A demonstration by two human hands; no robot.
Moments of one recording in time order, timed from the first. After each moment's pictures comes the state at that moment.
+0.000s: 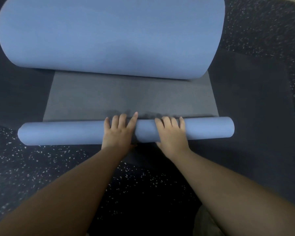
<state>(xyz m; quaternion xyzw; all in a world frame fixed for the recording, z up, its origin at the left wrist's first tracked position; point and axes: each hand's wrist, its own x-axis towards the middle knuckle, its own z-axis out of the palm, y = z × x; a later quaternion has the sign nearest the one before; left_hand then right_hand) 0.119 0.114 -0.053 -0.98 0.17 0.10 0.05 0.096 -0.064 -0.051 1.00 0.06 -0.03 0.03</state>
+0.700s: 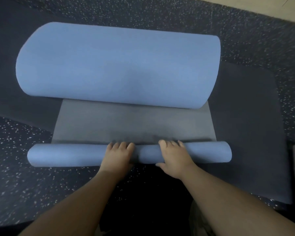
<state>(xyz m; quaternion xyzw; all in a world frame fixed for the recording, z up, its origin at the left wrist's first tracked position) 0.047 0.146 -0.040 -0.97 0.23 0.09 -0.05 0.029 -0.064 -0.014 0.97 0.11 -0.21 -0.03</state>
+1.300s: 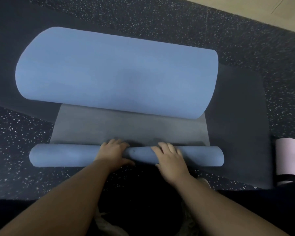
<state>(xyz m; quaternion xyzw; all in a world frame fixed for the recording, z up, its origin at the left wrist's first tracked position) 0.037 0.159 -0.029 -0.95 0.18 0.25 -0.08 -0.025 -0.050 -0.010 0.98 0.05 -0.16 -0.04</state>
